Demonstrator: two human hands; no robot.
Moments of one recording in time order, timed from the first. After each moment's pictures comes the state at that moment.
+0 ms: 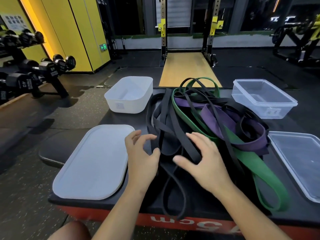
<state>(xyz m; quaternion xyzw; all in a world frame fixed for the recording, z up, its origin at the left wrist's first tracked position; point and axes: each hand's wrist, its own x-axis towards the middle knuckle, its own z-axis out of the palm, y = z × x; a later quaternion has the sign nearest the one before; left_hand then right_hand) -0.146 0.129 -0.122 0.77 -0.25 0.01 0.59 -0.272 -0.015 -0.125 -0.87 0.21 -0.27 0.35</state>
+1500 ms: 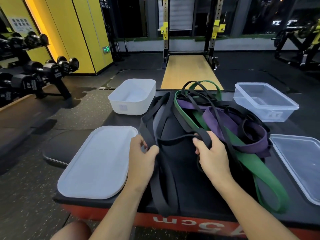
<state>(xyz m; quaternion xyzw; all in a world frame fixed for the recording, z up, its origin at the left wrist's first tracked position) -0.143 0.133 -0.116 0.72 -0.21 -0.05 0.66 -0.254 -0.019 -0.110 -0.71 0.30 -0.35 0.53</state>
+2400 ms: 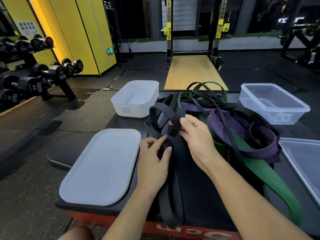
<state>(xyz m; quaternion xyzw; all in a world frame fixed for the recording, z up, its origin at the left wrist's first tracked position) -0.139 0.118 -0.129 0.80 -0.29 0.00 0.52 -0.181 -0.015 -0.078 -0.64 0.18 -0.32 0.68</state>
